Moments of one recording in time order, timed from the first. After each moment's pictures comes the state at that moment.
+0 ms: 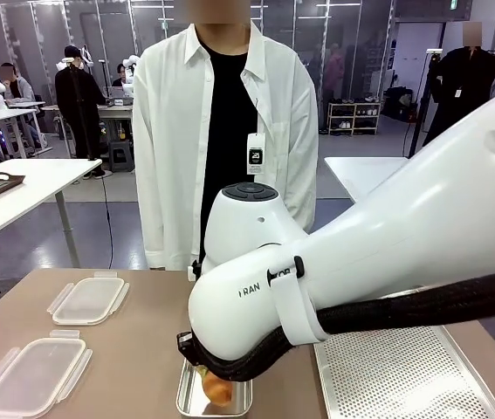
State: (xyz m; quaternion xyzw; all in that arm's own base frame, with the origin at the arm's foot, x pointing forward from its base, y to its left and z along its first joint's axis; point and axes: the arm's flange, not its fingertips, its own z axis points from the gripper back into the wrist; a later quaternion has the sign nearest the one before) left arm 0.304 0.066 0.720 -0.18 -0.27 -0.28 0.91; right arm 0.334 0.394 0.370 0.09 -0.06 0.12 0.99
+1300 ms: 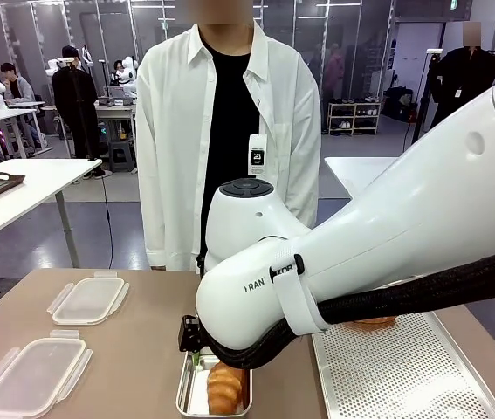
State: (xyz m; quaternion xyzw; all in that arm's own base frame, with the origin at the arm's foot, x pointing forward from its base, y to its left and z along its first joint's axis) left arm 0.304 0.066 0.720 -0.18 -0.27 -0.28 0.91; right arm 0.352 0.389 0.369 0.06 -0.08 0.11 0.99
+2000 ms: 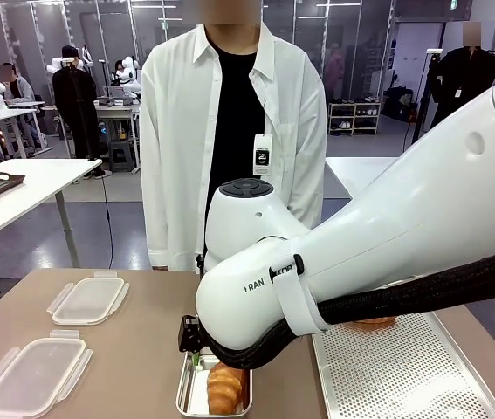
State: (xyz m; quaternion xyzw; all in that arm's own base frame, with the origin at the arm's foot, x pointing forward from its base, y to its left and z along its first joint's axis) left arm 0.304 0.066 0.720 -0.18 -0.27 -0.28 0.91; right arm 0.352 0.389 0.369 0.06 -0.08 0.11 0.99
